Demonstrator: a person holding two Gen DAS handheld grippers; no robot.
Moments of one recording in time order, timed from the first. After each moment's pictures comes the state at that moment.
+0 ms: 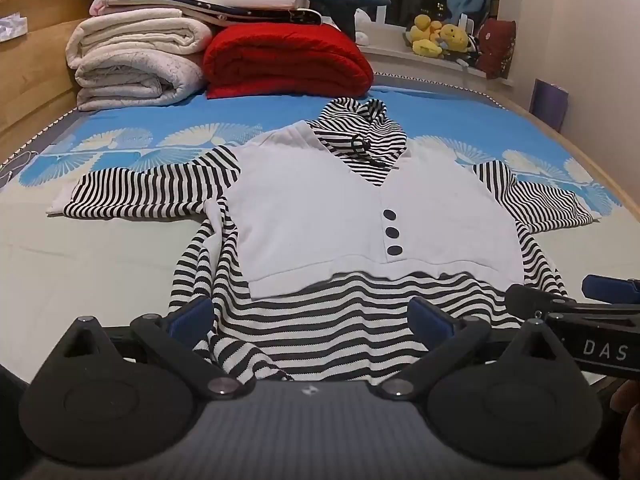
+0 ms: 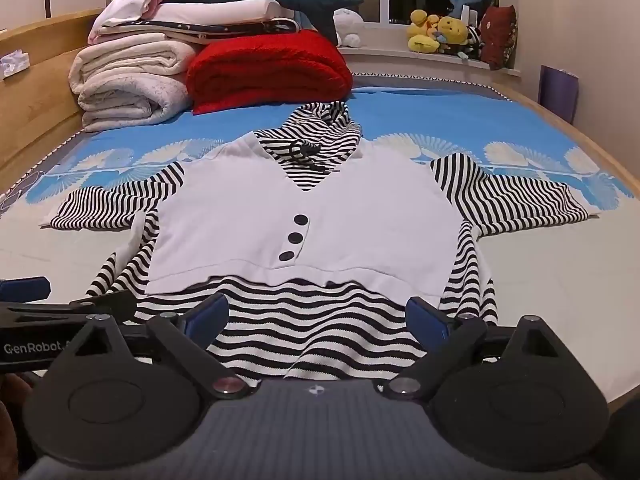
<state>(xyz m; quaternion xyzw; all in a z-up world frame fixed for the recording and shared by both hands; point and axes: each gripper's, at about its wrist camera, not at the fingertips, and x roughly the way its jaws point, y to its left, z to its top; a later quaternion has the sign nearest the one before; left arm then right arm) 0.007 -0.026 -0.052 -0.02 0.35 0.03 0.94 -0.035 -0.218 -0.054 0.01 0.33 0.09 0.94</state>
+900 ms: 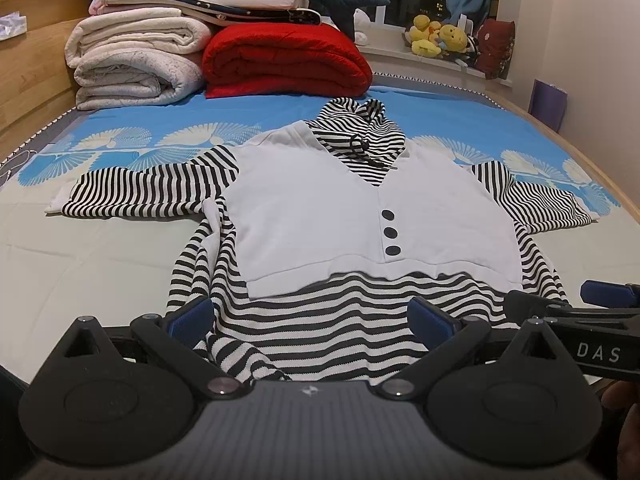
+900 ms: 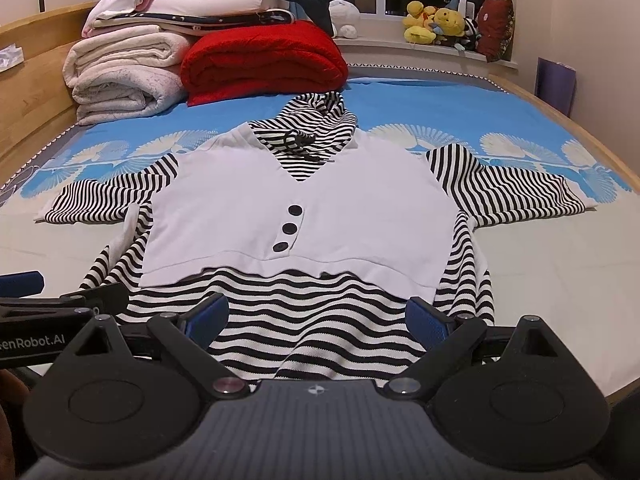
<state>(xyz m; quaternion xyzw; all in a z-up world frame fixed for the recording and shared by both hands) 0.006 -0.027 -0.052 -0.03 0.35 0.03 0.94 -0.032 -0.218 -0.059 0.01 0.33 0.08 0.94</state>
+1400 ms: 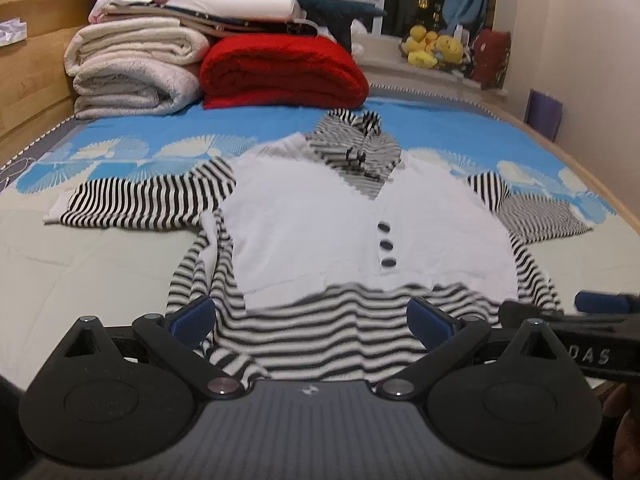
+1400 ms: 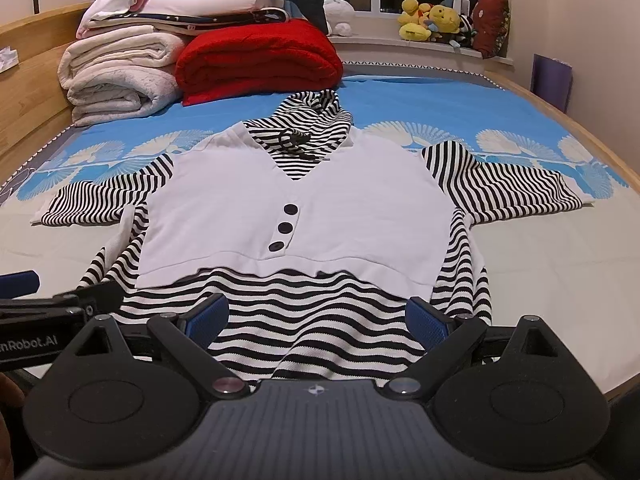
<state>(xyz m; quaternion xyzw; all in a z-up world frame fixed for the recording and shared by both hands) 0.006 -0.025 -0.046 -0.03 0.32 0.02 0.95 -0.030 -0.219 -0.058 0.00 0.34 0.08 0.94</state>
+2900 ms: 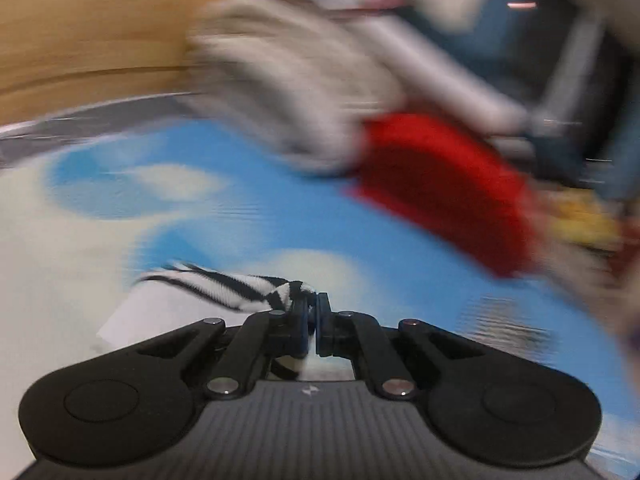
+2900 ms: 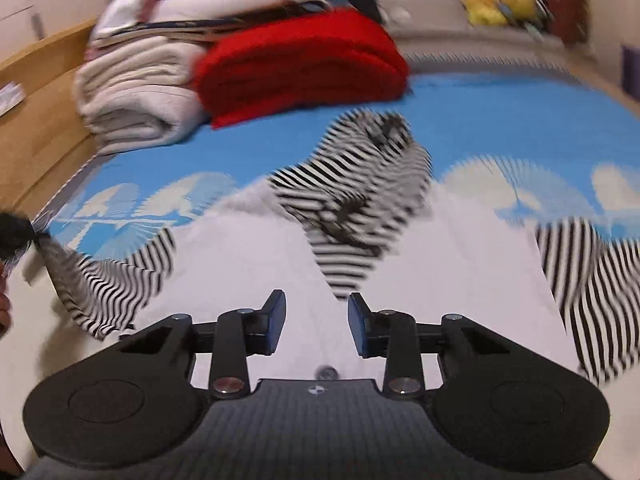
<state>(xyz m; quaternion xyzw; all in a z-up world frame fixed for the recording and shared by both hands) 0.269 0.201 -0.001 -0.23 0.24 0.14 0.93 0.238 -0.191 -0.051 0.06 0.37 0.18 0.91</state>
